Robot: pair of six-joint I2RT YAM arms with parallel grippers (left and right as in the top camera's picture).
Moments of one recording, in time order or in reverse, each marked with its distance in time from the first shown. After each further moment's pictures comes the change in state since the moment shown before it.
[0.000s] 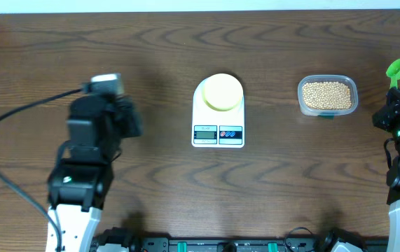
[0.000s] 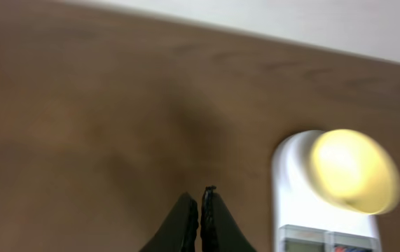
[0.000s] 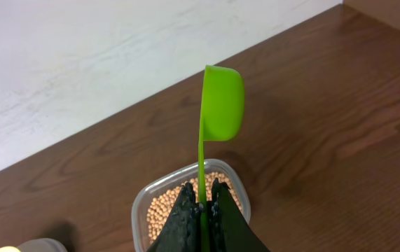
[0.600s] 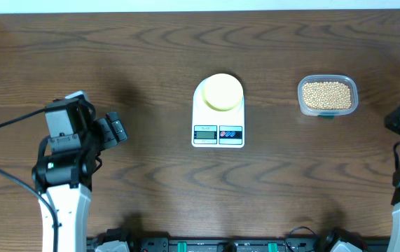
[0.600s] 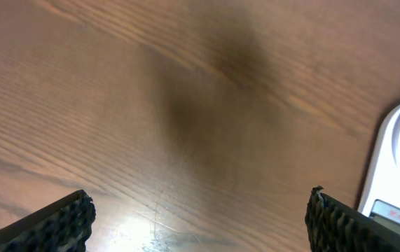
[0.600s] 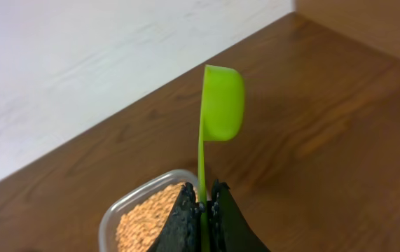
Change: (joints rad) left arm 0.216 0.123 0.000 -0.193 0.000 -0.014; right arm -0.100 0.000 0.000 0.002 0.043 0.013
